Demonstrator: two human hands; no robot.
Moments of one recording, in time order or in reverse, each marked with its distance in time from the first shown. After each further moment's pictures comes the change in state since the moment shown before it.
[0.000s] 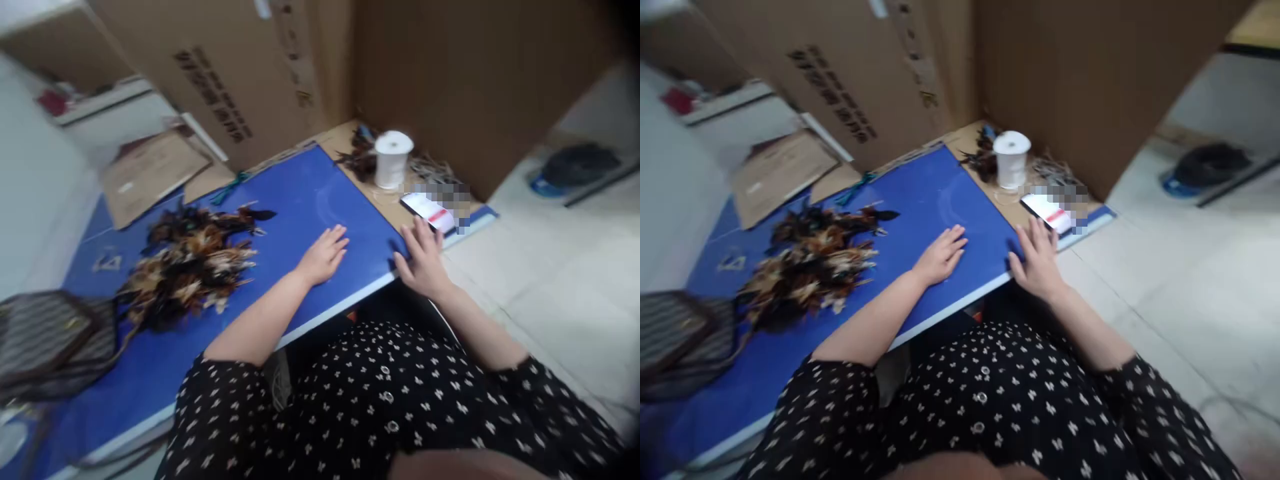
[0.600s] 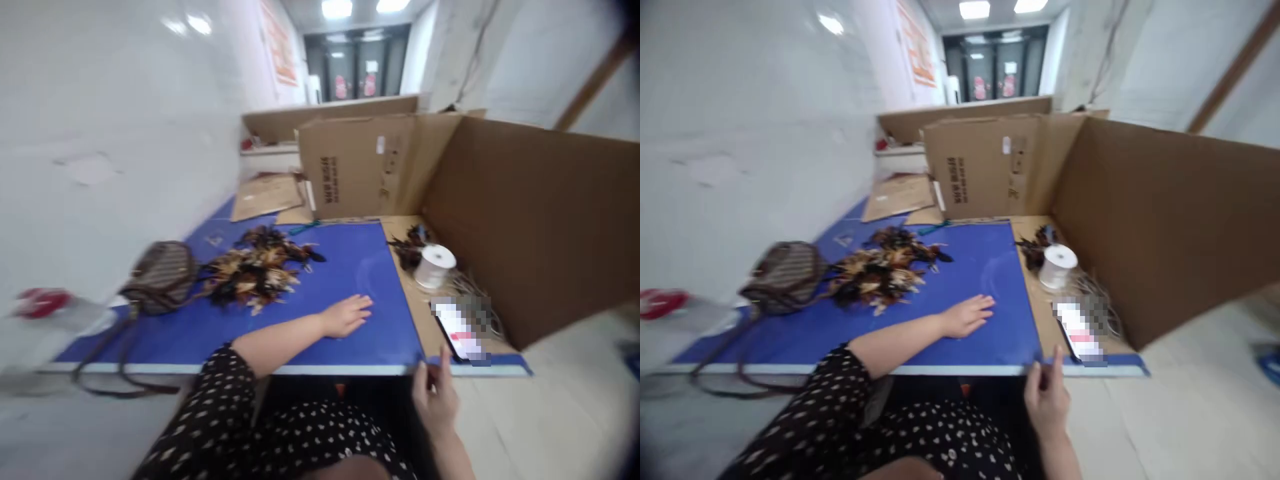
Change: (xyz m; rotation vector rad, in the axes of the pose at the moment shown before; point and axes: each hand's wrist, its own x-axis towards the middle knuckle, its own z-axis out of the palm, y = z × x) left_hand 0.024 0.053 -0.052 0.268 -0.217 -0.071; right_hand -0.007 -0.063 -0.041 0.368 0.228 0.102
